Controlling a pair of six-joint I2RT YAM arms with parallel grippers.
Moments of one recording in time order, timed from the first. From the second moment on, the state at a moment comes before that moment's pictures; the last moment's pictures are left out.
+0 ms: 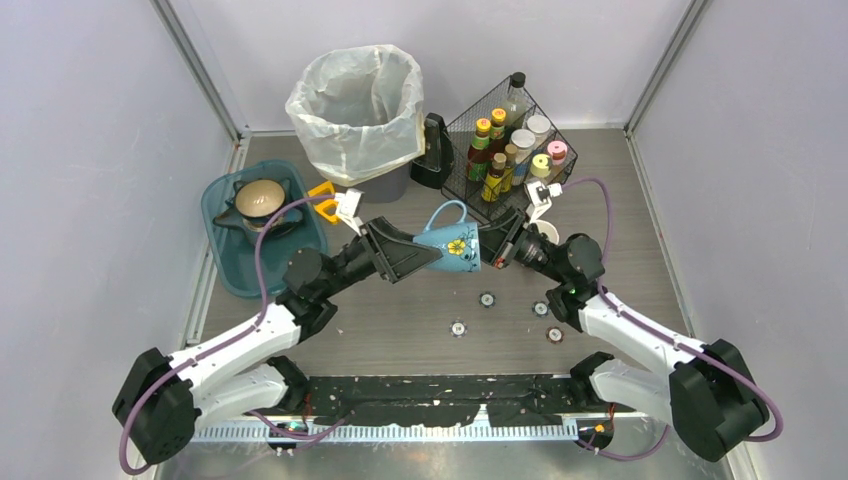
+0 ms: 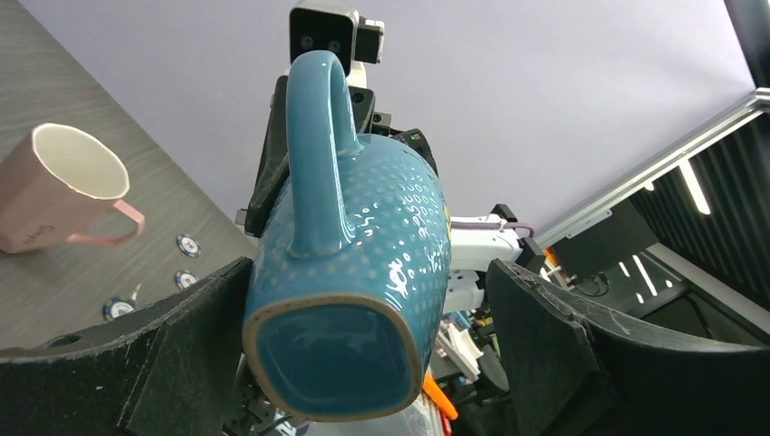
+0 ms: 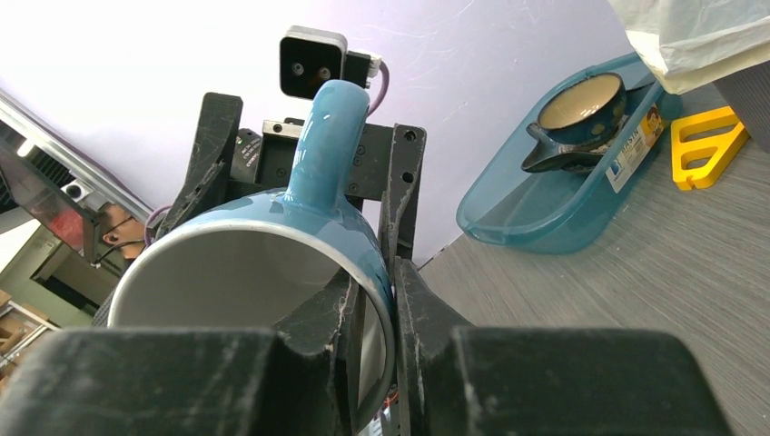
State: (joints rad) left arm -0.74 0.99 0.52 0.84 0.41 -1.14; right arm 0.51 1.05 0.46 1.01 -0.61 1.03
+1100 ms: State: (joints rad) left arm -0.73 0.66 0.88 -0.26 -0.02 -0.57; right arm 0.47 0.90 0.39 0.71 -0.46 0.85
